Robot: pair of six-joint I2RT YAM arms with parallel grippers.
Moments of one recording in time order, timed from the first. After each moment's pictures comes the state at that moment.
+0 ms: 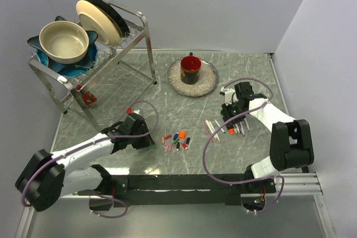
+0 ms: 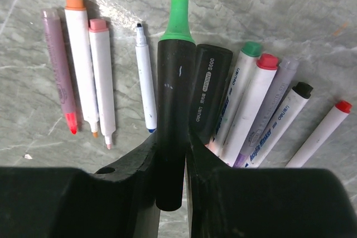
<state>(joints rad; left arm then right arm) -0.67 1.11 0.49 -0.32 0.02 -0.89 0.13 1.49 0.88 -0.63 -0.25 -0.27</state>
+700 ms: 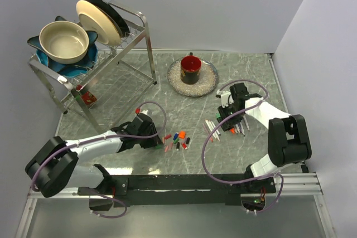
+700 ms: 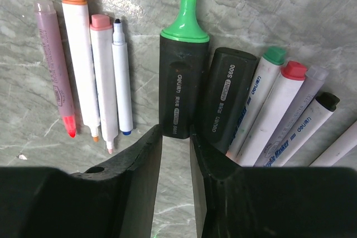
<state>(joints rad) -0.75 1.27 0.49 -0.14 0.03 -0.91 0.17 1.54 0.88 -0.64 -0.23 -0.26</state>
